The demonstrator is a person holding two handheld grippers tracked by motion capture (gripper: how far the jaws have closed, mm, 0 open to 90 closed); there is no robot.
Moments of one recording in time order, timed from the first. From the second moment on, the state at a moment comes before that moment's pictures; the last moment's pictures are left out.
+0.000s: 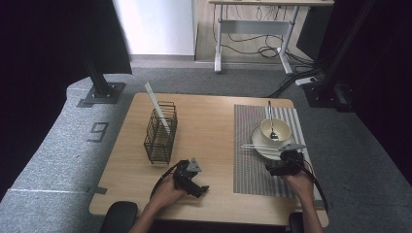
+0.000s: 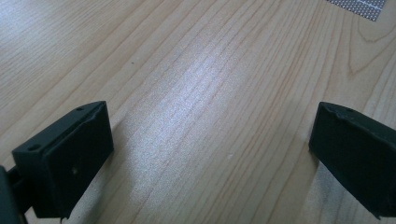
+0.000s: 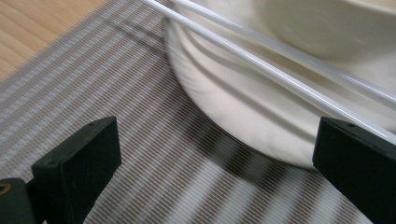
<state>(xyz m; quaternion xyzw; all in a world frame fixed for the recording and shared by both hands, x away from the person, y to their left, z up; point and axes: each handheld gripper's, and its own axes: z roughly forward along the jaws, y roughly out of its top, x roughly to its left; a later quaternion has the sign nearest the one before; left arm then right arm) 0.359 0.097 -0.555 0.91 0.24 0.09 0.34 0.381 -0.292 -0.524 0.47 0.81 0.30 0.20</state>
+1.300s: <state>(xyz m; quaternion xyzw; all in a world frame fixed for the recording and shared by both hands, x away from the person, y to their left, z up) 0.359 0.097 -0.555 0.91 0.24 0.09 0.34 0.414 -0.249 -0.543 0.43 0.83 0.31 0.19</state>
